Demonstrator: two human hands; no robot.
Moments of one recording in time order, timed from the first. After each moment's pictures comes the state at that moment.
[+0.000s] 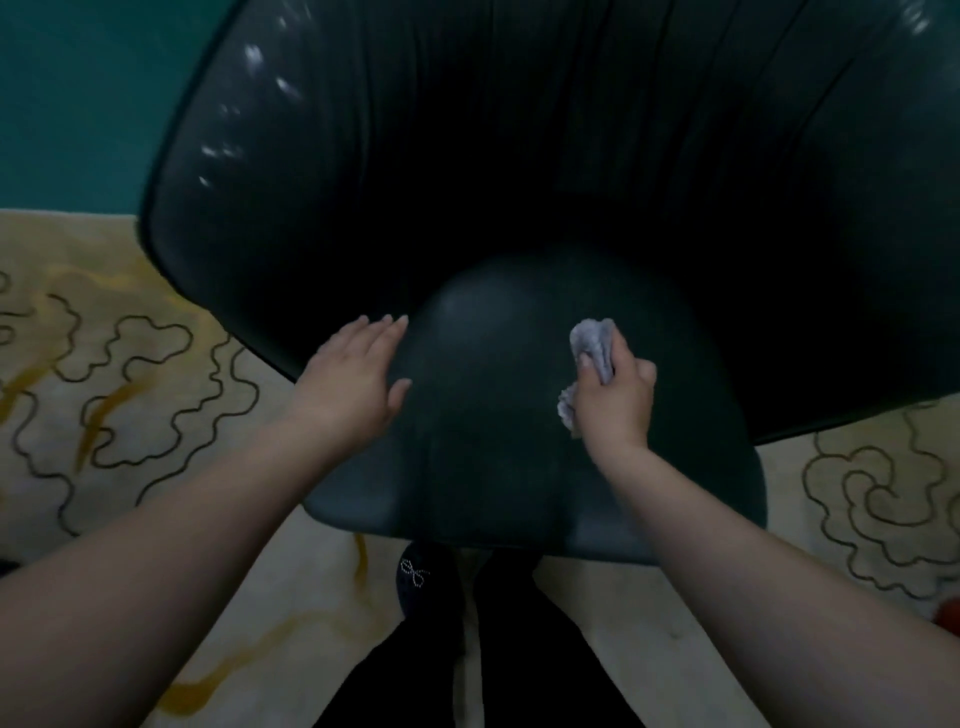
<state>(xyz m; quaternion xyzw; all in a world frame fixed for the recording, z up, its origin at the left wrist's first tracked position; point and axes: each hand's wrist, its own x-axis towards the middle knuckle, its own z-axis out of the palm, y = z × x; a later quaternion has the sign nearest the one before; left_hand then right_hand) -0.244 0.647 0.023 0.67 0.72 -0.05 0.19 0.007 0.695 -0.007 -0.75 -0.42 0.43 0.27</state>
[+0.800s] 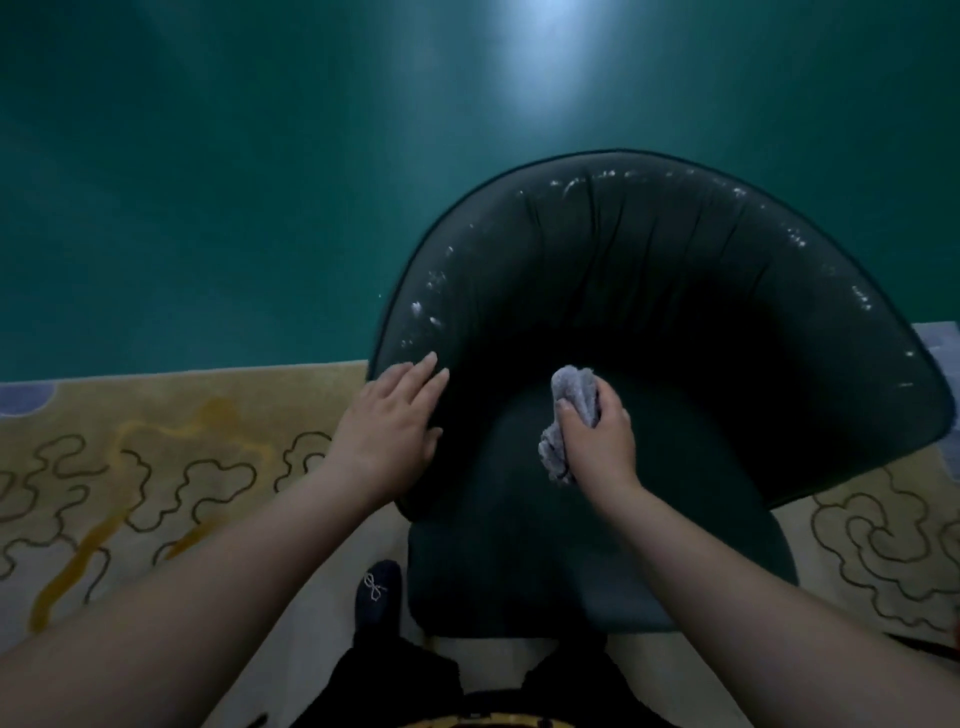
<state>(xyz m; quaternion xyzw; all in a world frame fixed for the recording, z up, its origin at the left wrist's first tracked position) -0.375 0.693 0.175 0.77 0.63 -0.03 0.09 -0.149 0.709 0.160 -0.73 -0.42 0.43 0.32</state>
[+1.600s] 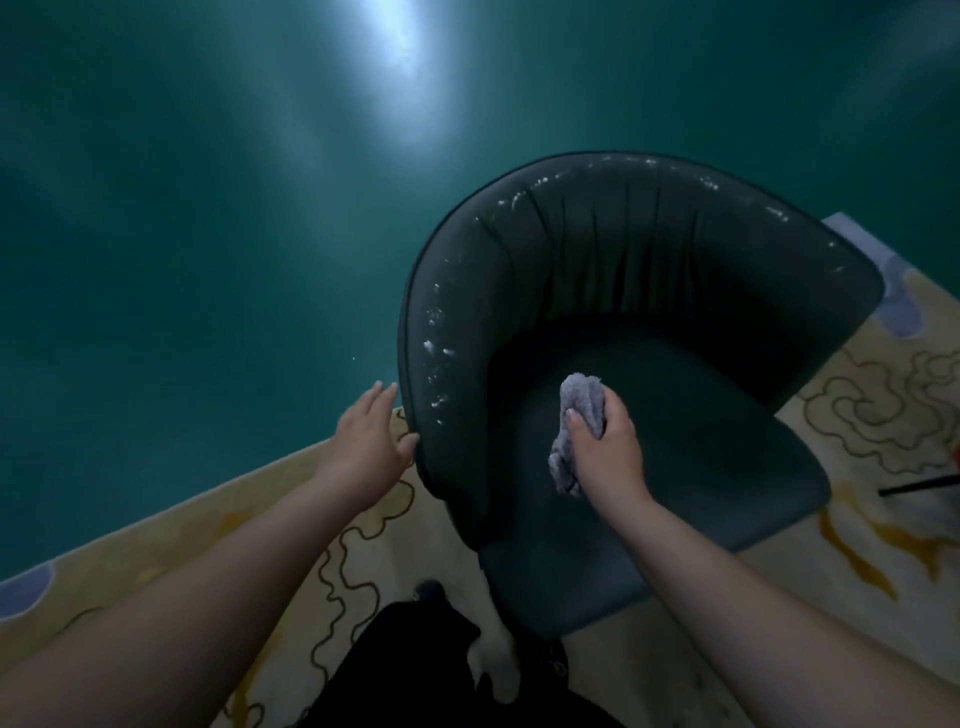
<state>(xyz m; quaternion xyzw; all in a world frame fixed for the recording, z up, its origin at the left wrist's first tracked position) -0.473 0.723 0.185 0.72 0.65 0.01 0.26 -0.229 0.650 0.181 -0.75 -0.32 0.38 0.43</state>
